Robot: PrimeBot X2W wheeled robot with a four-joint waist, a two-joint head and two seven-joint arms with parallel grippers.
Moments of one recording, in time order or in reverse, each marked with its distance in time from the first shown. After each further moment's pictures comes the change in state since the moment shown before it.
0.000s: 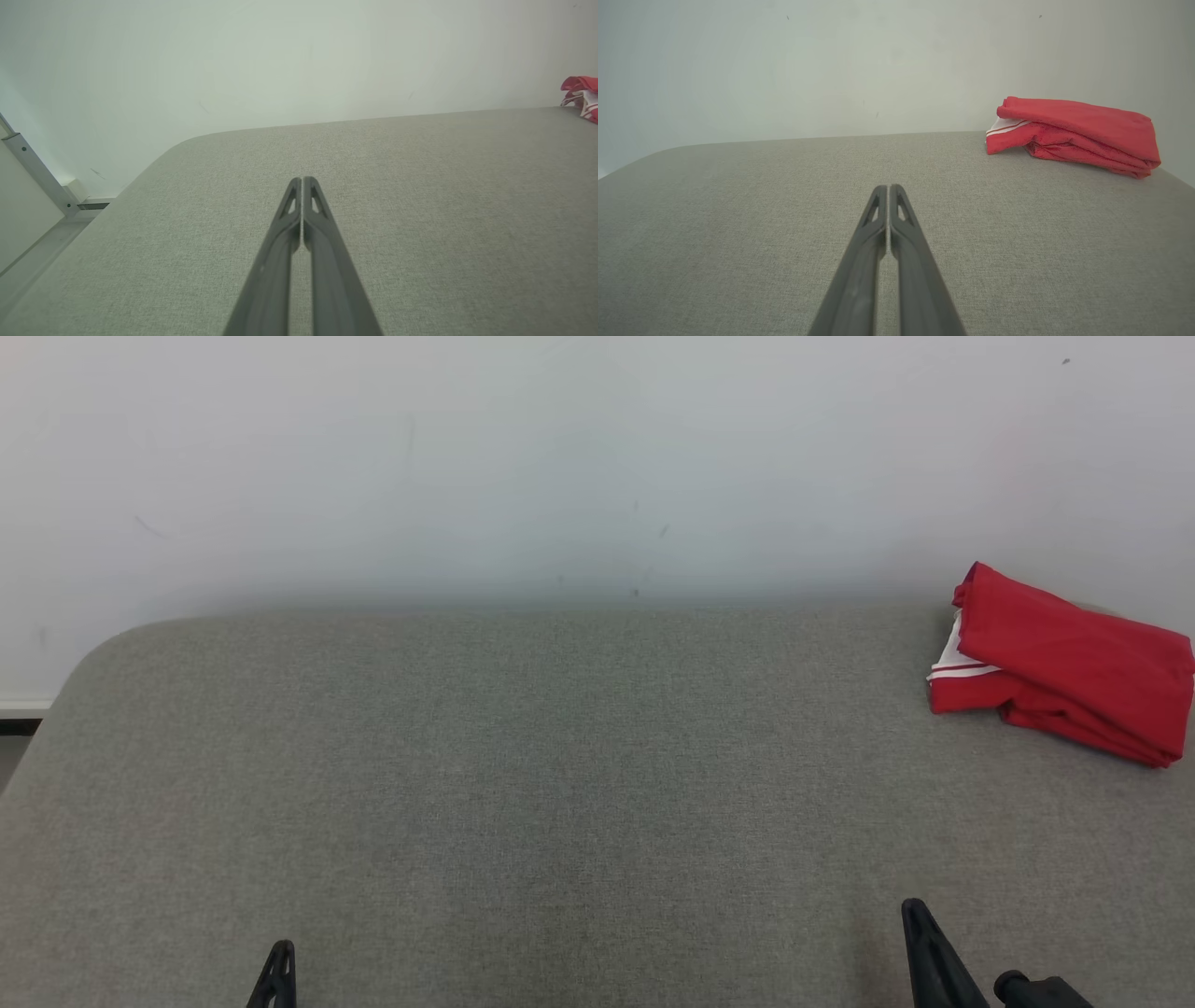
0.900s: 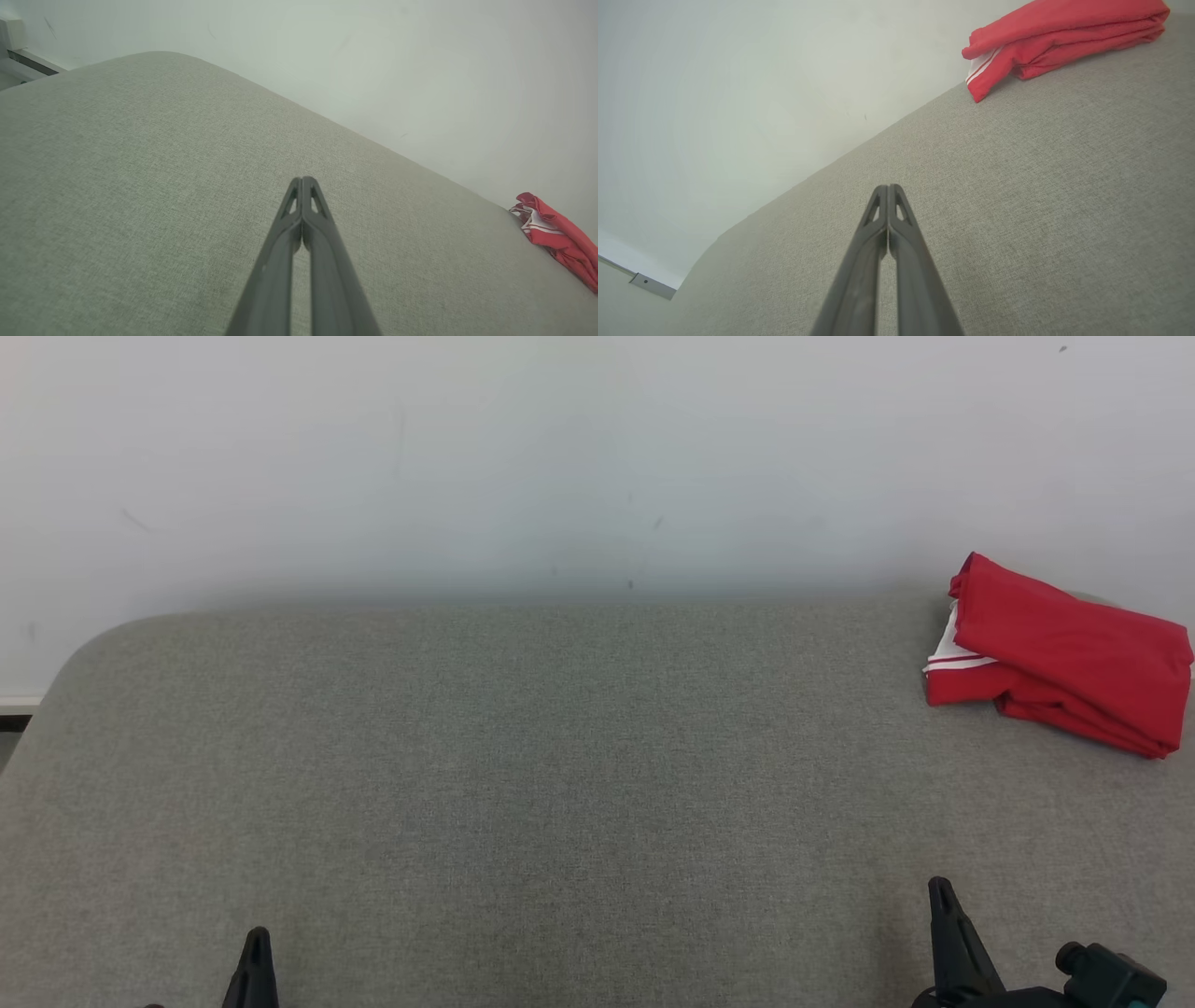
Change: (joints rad) left arm -0.050 -0.024 0.030 0.028 -0.502 -0.020 0.122; right arm -0.052 0.004 -0.025 0.021 0.488 0.000 0.121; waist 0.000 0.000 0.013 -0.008
